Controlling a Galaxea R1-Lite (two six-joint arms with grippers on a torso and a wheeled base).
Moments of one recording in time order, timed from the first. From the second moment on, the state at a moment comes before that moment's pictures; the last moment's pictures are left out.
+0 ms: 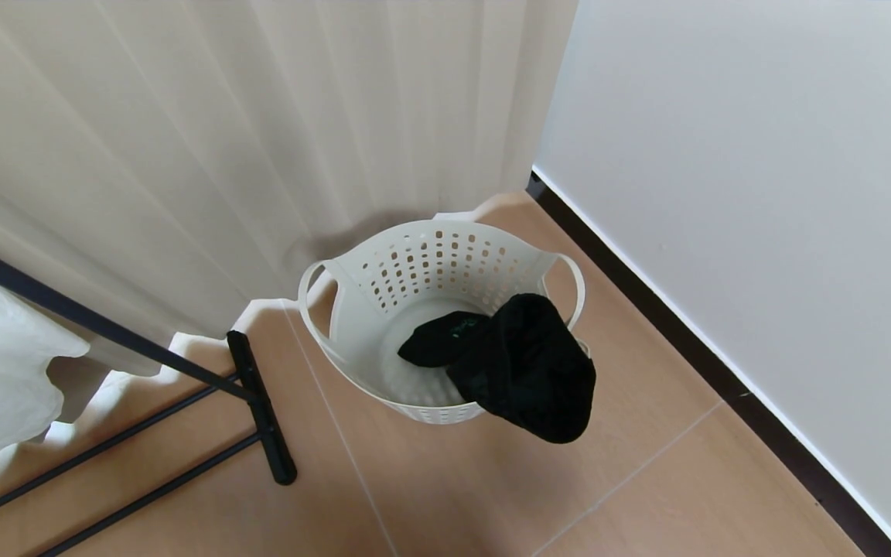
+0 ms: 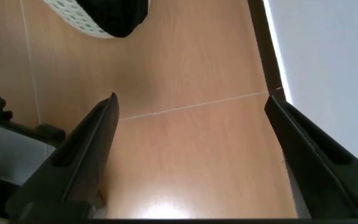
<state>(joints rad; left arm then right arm) -0.01 0.00 -0.01 0.03 -0.12 0.01 0.07 0.50 -0.15 0.00 0.11 -0.28</state>
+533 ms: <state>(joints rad) -0.01 0.00 -0.01 0.03 -0.12 0.00 0.37 1.28 -0.71 -0.05 -0.12 -0.82</state>
